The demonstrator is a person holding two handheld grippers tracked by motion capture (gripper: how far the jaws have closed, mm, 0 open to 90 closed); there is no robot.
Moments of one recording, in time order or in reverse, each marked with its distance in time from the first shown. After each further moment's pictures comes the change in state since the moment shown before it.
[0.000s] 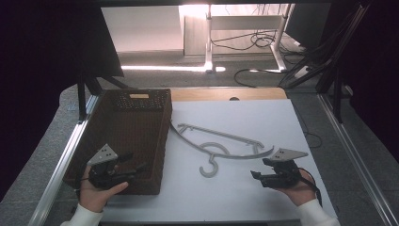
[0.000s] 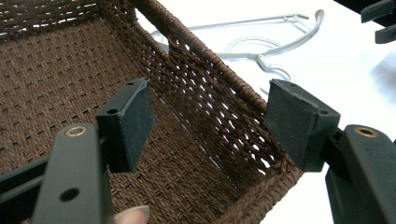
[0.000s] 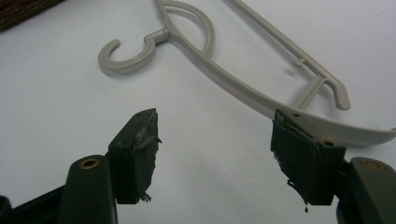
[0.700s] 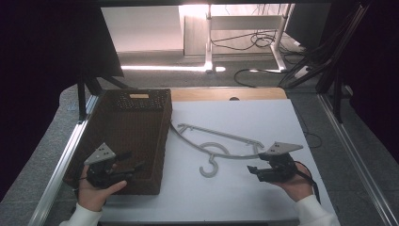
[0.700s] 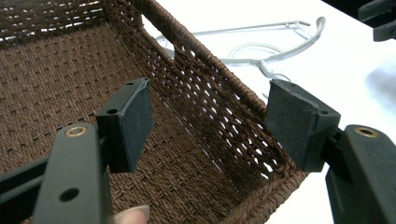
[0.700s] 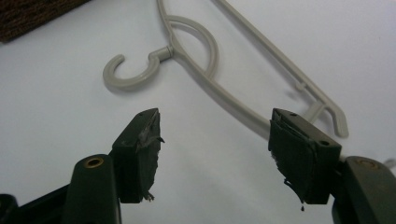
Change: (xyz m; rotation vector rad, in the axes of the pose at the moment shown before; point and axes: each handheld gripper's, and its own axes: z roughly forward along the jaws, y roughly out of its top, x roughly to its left) left arm 0.004 0.002 -0.005 -0.022 0.006 -0.011; right arm 0.003 0.027 0.005 0.015 0.005 -0.031
